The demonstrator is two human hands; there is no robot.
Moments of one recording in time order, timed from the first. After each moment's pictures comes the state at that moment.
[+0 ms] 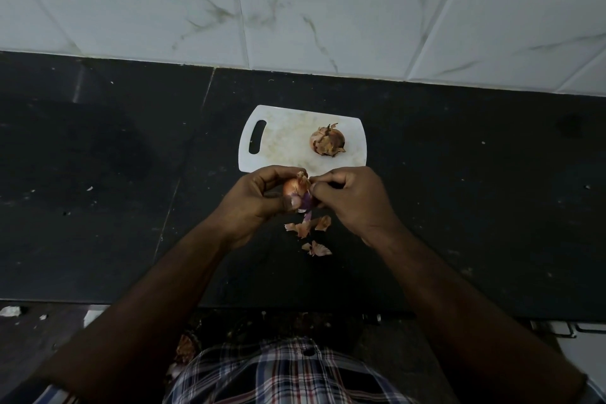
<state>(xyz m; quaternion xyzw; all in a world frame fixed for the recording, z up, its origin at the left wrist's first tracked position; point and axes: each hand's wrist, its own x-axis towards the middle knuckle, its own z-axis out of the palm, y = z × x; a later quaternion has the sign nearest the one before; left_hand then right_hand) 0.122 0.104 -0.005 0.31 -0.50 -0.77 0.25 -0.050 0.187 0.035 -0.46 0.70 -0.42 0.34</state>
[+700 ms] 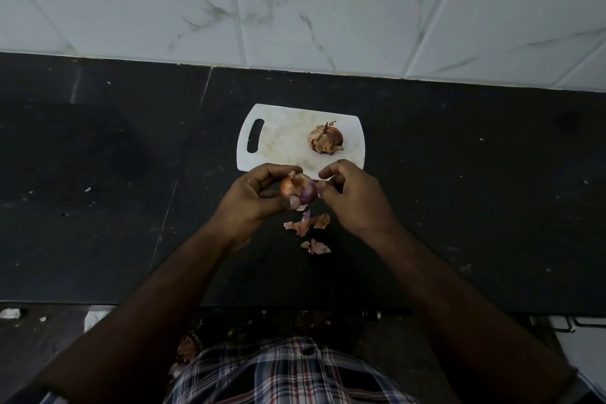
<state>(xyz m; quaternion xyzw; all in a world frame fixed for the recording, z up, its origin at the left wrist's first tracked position) 0.122 0.112 -0.005 0.32 -0.52 -0.74 0.28 -0.057 0.188 0.025 -0.49 0.76 -0.32 0.27</state>
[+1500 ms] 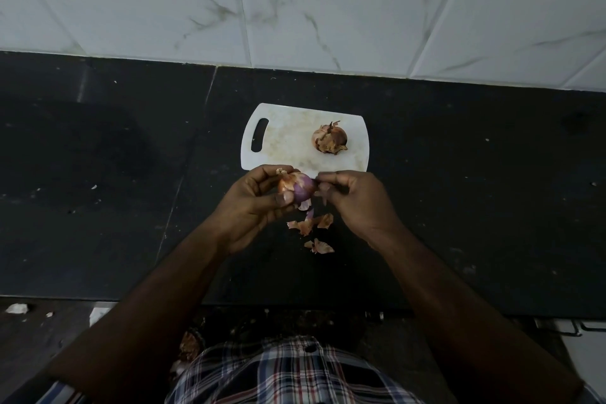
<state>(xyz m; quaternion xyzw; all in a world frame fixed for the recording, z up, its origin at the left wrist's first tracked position) 0.127 0.109 -0.010 0.29 -0.39 -0.82 0.29 -0.058 0.191 0.017 -0.47 0.73 -0.38 0.33</state>
